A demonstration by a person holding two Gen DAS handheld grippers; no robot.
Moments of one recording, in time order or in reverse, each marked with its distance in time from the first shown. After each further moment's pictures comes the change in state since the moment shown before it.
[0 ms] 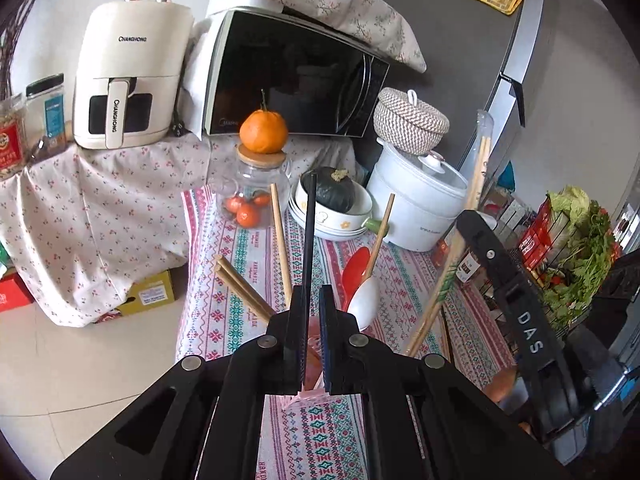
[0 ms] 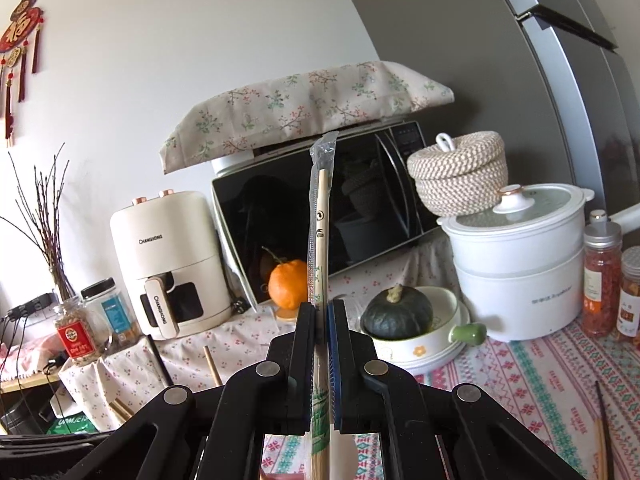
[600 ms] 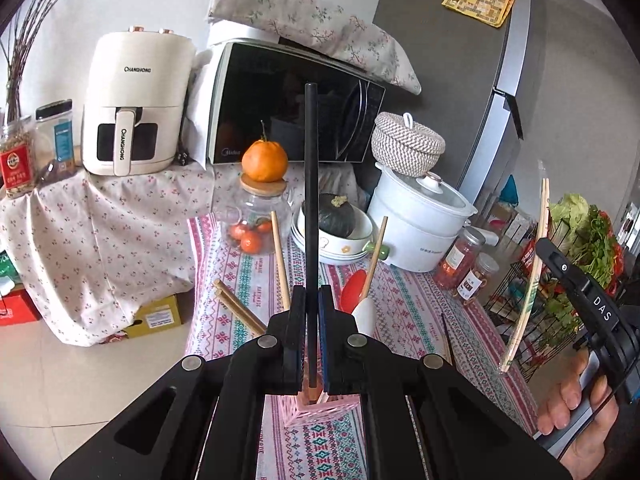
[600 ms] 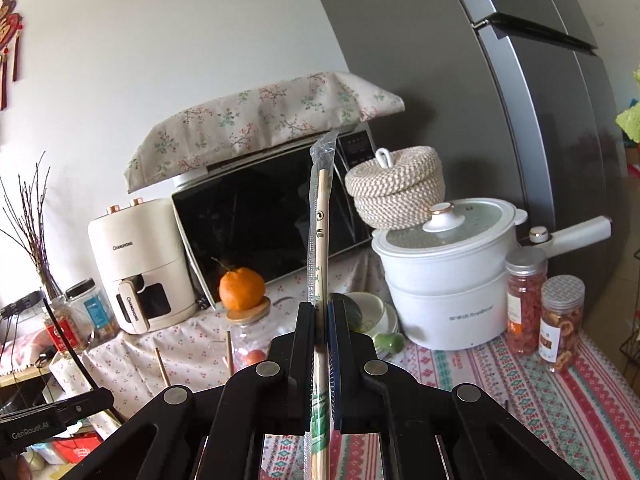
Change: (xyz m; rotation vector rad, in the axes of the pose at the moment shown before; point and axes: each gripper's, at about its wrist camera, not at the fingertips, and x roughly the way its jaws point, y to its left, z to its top) left arm -0.006 -0.011 -0.005 0.045 -0.099 0.044; right arm -0.054 -0.071 0.047 0.004 0.048 -0.058
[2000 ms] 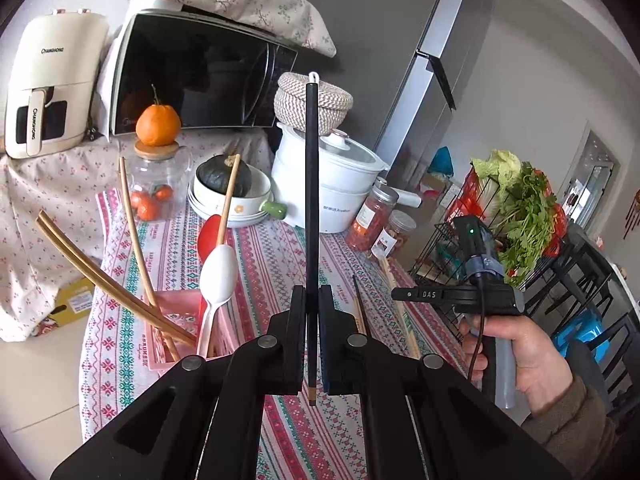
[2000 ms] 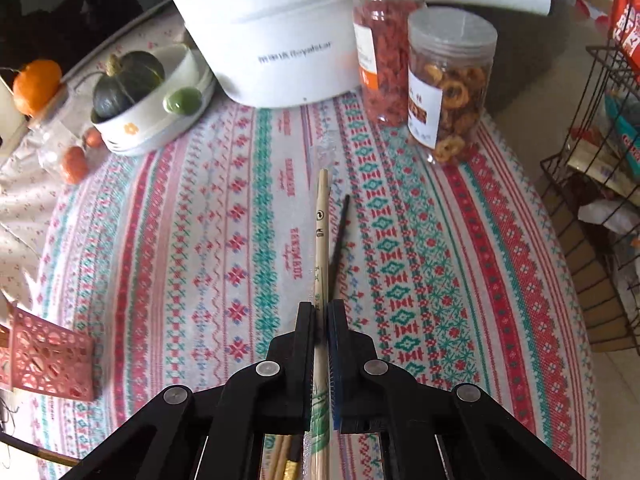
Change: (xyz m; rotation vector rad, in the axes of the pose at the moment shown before) left arm 0.007 -0.079 -0.033 0.049 0.089 -0.261; right arm 0.084 -0.147 -0.051 0.076 0.777 -0.288
